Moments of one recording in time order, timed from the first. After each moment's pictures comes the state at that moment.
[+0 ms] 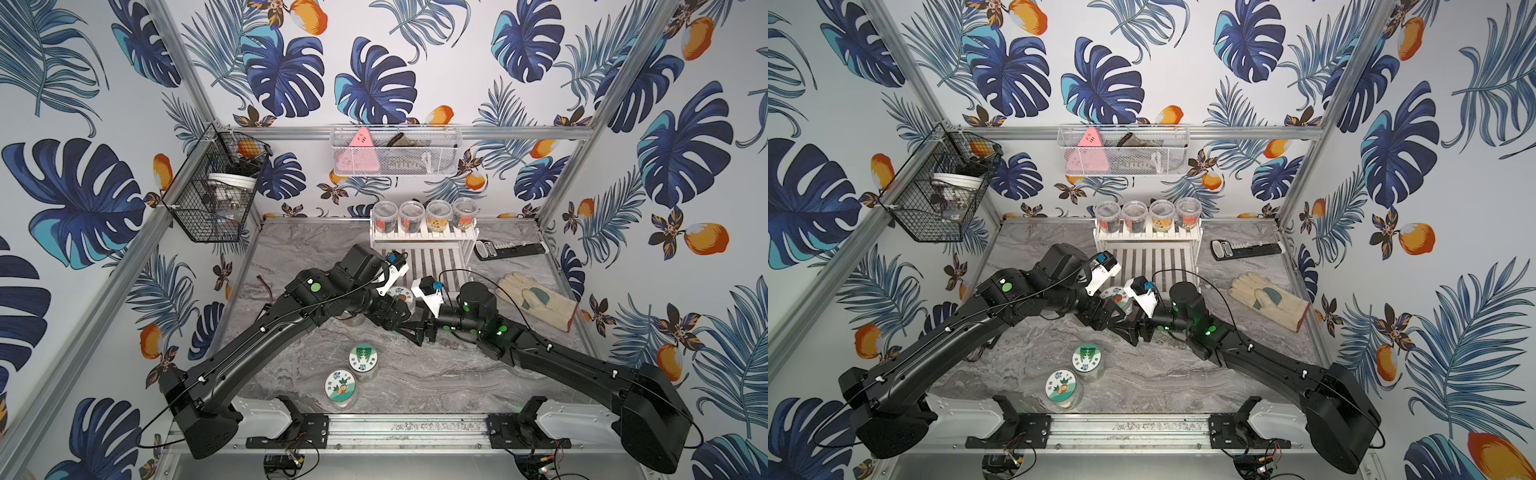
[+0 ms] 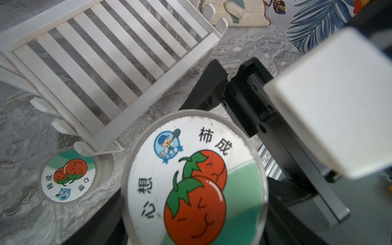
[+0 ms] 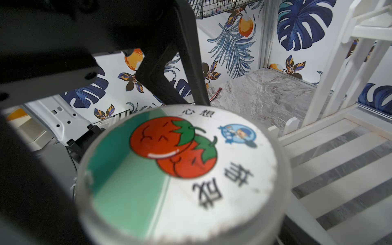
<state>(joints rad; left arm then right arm) -0.72 1.31 1.45 -1.01 0.19 -0.13 0.78 1.23 0.71 0.29 -0.51 0.06</state>
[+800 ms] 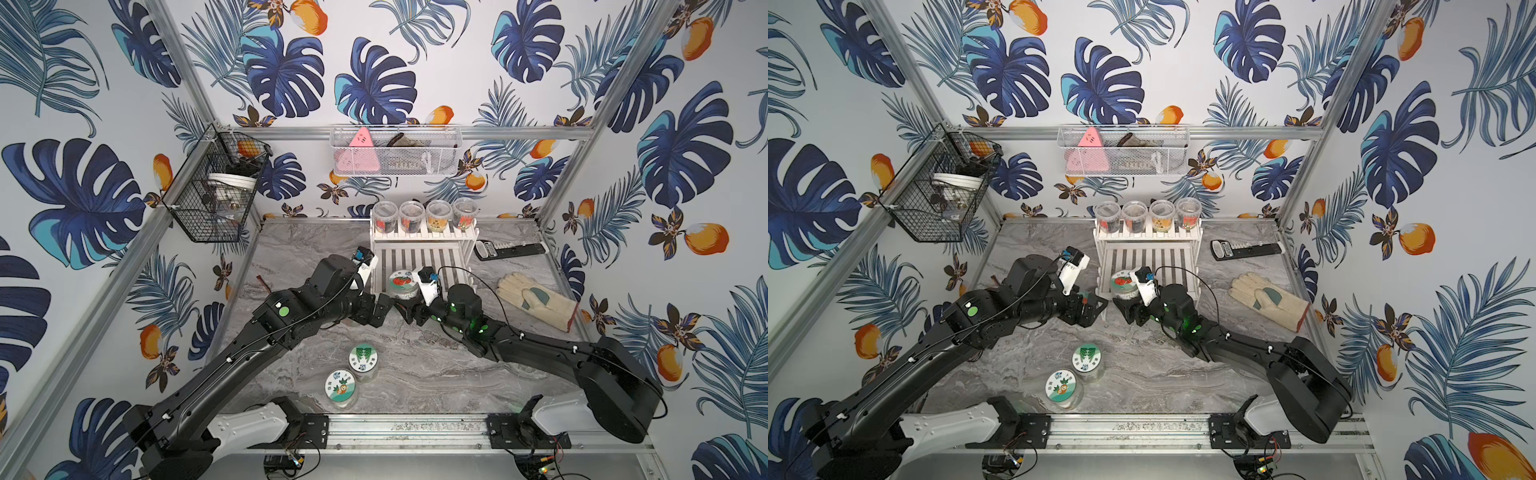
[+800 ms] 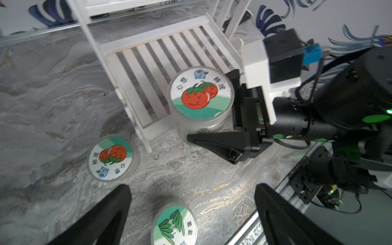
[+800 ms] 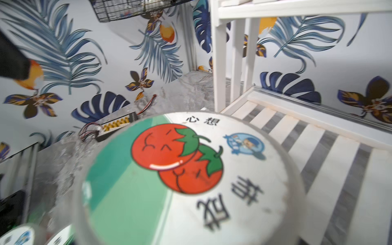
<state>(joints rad) -0.66 1.08 1.24 -0.87 -0.02 -0.32 0.77 1.45 0.69 0.56 -0.09 0.12</state>
